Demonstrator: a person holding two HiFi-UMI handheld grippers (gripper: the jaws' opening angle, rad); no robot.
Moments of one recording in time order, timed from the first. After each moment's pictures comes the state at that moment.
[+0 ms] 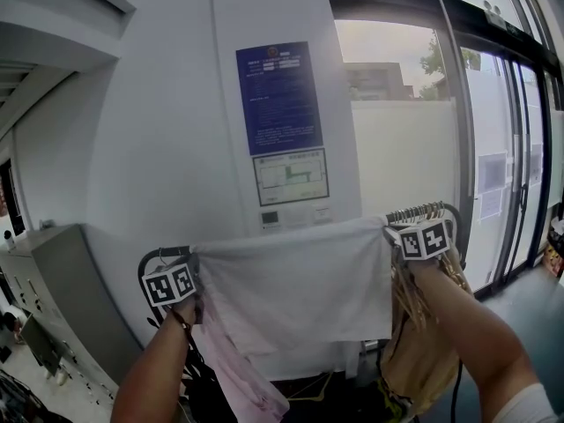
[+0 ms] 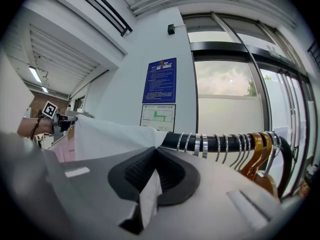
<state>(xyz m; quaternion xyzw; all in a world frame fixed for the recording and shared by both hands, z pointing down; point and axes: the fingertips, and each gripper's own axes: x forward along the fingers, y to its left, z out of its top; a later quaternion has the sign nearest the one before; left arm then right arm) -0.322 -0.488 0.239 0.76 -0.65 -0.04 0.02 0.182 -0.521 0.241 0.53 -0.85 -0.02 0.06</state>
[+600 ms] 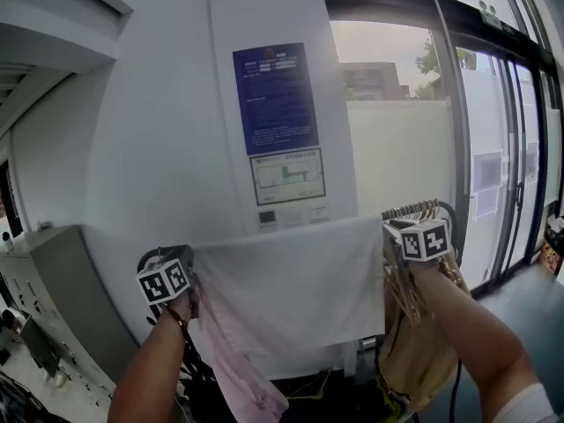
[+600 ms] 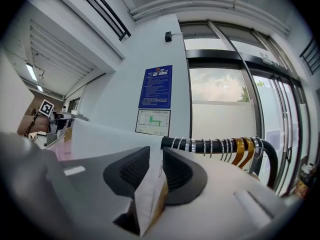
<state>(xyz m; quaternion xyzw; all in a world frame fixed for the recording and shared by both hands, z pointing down) -0.336 -0.475 0.217 0.75 -0.66 -0.09 0.00 0.195 -0.502 0.234 0.56 -0.83 -0.03 0.03</state>
